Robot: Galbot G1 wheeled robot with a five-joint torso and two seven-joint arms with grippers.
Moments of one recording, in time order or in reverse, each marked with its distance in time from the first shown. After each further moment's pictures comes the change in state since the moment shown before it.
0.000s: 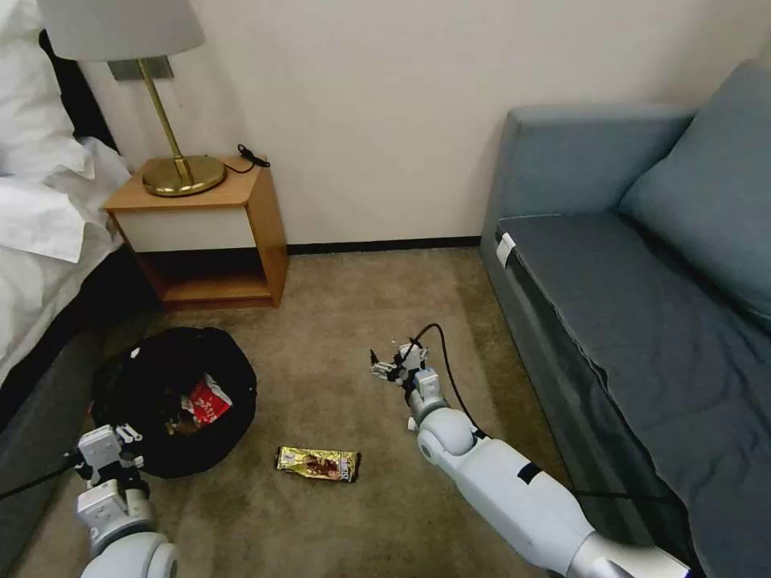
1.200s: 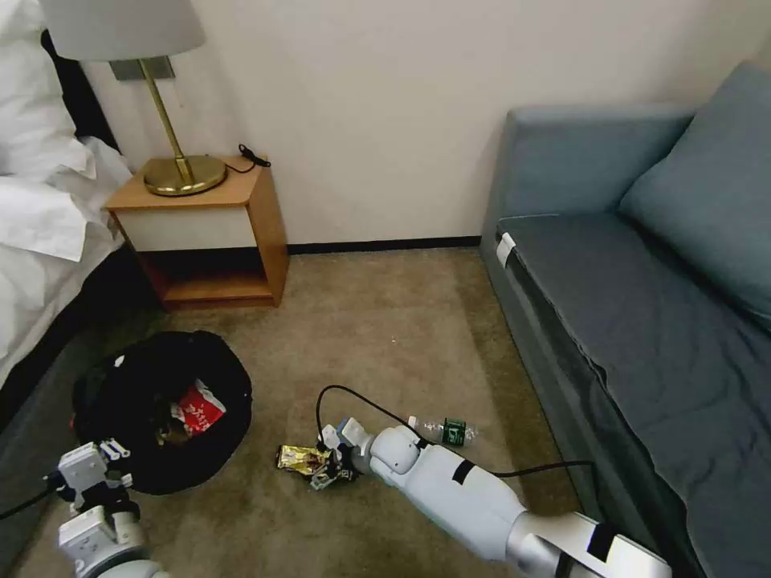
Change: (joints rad) left arm 0.104 -0.084 -0.016 -0.137 0.046 -0.012 -0.017; right arm 0.060 0.190 -0.198 -0.321 -0.243 -0.301 -0.547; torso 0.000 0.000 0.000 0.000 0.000
